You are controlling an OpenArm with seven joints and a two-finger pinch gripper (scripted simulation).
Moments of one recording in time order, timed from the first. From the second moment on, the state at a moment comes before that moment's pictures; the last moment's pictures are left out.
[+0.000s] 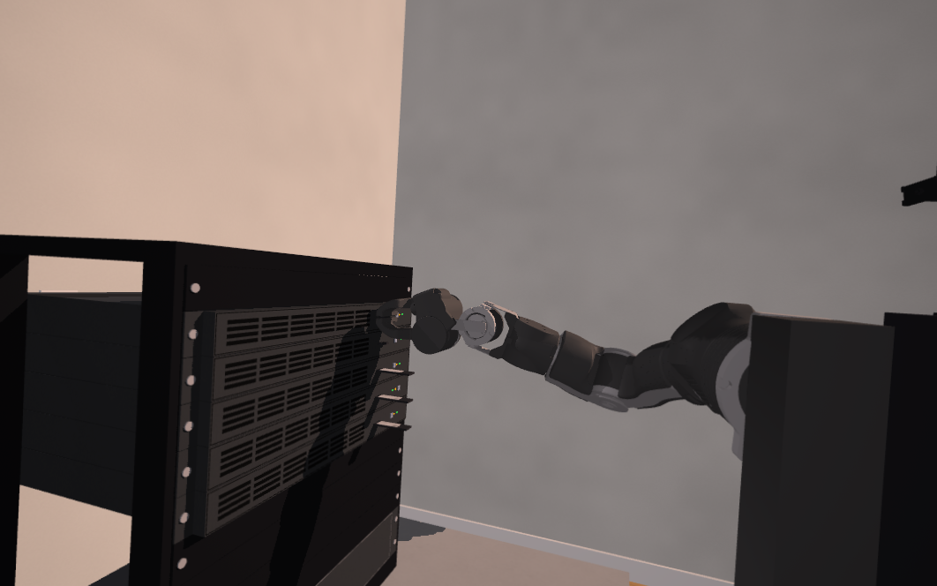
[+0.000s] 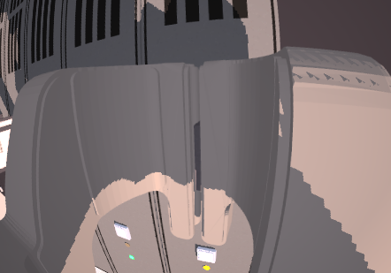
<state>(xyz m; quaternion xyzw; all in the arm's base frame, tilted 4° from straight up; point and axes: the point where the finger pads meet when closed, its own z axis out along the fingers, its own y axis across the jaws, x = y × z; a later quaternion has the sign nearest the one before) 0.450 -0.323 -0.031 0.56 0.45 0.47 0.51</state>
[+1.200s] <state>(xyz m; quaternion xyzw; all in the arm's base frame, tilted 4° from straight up) 0.439 -0.321 -0.030 0.56 0.46 0.46 0.51</state>
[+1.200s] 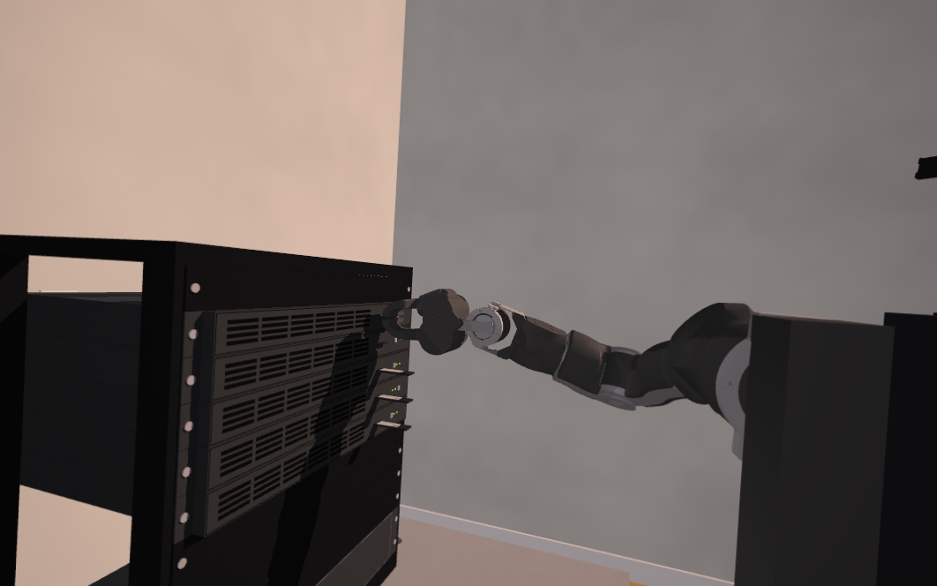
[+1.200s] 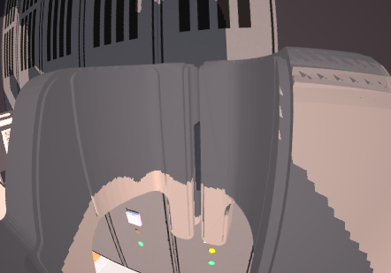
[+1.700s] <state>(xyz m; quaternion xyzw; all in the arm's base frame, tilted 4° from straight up) 0.428 -0.319 -0.030 0.57 0.46 0.46 0.51</state>
